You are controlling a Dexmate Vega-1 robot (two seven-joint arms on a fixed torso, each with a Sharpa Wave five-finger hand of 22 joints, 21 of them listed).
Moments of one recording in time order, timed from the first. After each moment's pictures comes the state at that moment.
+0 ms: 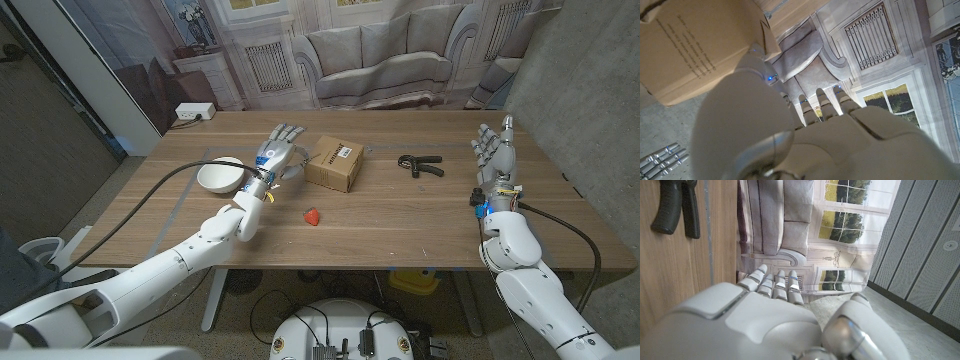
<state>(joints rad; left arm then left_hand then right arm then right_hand) 0.76 0.71 0.78 -1.53 0.86 0.19 0.67 1.16 0.06 0.18 -0.11 0.23 1.03 -0.19 0.31 0.20 0.18 -0.21 0.23 0.19 0.07 -0.04 0.21 0.18 0.00 0.05 0.21 0.18 -1.37 -0.49 -0.06 -1.91 0.59 0.37 -0.38 0.22 -0.02 0.08 0.04 0.22 0.25 0.08 0.20 0.19 0.18 0.11 0.21 0.18 0.04 0.06 0.19 0.18 0.13 -0.02 0.21 0.18</state>
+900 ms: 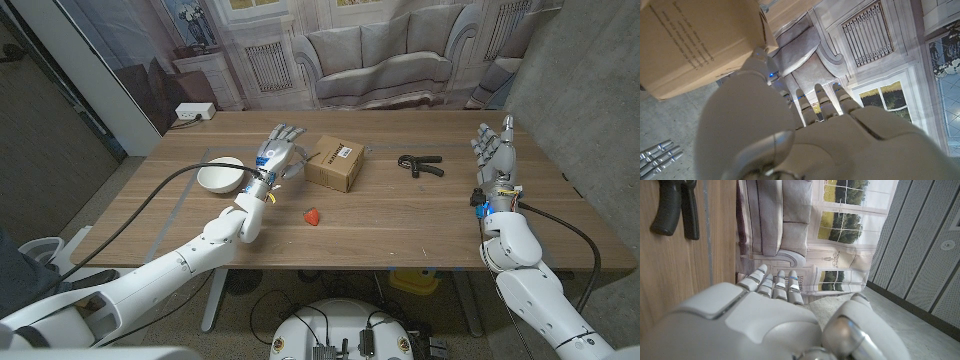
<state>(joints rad) 0.77 0.70 0.78 -1.55 0.85 0.22 0.71 1.15 0.11 0.19 -0.09 0.21 1.12 -0.12 0.33 0.21 0.31 -0.21 0.24 0.19 0.16 -0.04 0.21 0.19 0.05 0.05 0.22 0.18 -1.37 -0.49 -0.06 -1.89 0.60 0.39 -0.36 0.22 -0.02 0.07 0.04 0.22 0.25 0.08 0.20 0.19 0.18 0.11 0.21 0.18 0.05 0.06 0.19 0.18 0.13 -0.02 0.21 0.18</state>
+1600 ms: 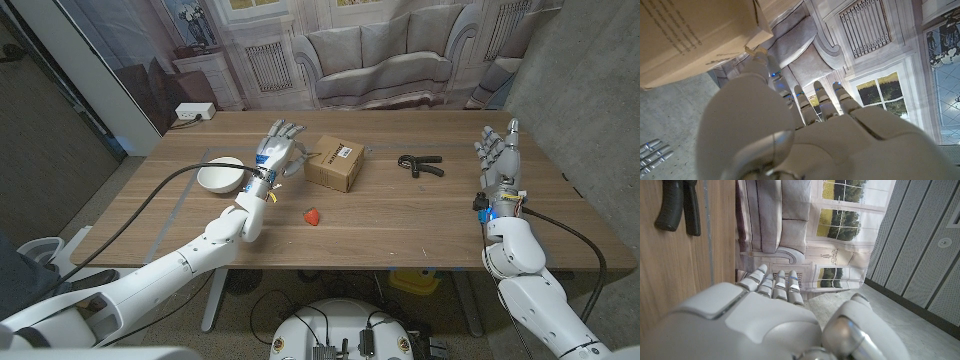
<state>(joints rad) 0.77 0.69 0.77 -1.56 0.86 0.24 0.74 1.14 0.13 0.19 -0.08 0.22 1.09 -0.09 0.38 0.26 0.38 -0.21 0.24 0.20 0.21 -0.04 0.22 0.19 0.06 0.06 0.22 0.18 -1.41 -0.48 -0.05 -1.91 0.59 0.41 -0.37 0.21 -0.02 0.07 0.04 0.22 0.25 0.08 0.20 0.19 0.19 0.11 0.21 0.18 0.05 0.06 0.19 0.18 0.13 -0.02 0.21 0.18</state>
